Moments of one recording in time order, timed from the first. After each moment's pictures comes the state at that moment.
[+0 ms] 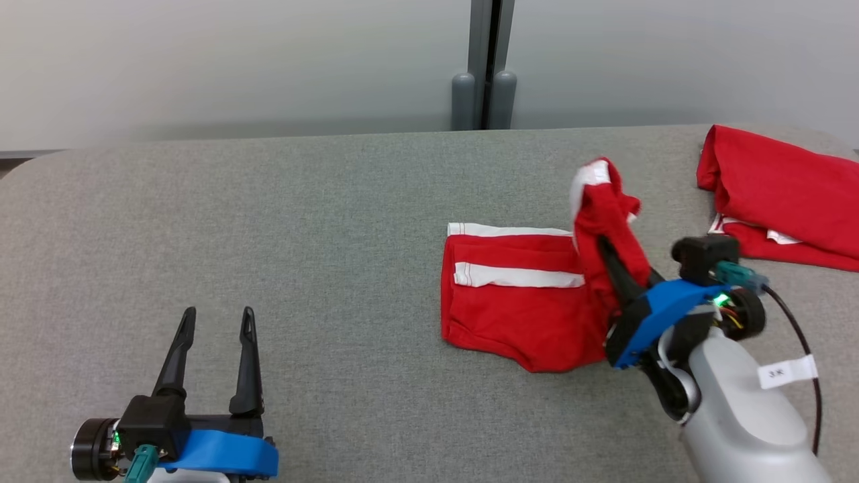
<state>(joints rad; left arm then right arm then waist) -0.02 0.06 0.01 0.17 -0.06 -0.11 -0.26 -0.53 -0.15 0.22 0.71 0.36 0.13 -0.10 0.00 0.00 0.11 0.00</state>
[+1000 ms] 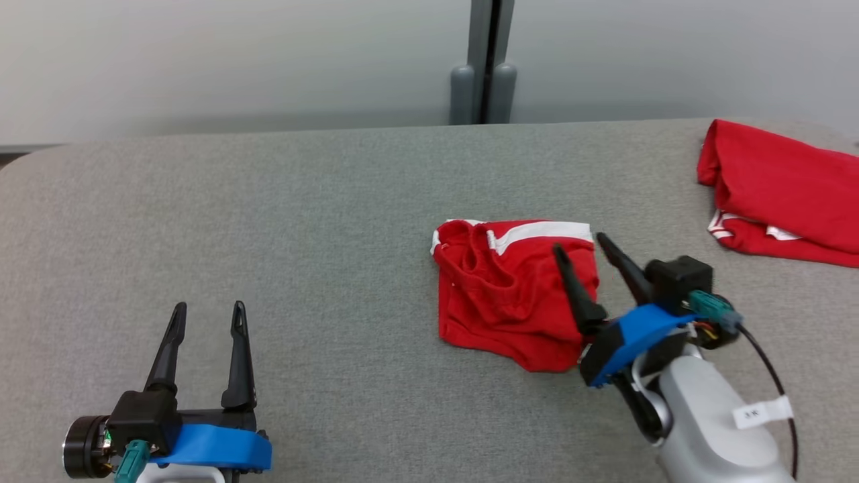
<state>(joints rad) -0.04 0.05 0.02 0.17 -0.06 -0.11 -0.26 -0.51 -0.06 0.26 0.69 0.28 0.13 -0.22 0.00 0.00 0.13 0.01</state>
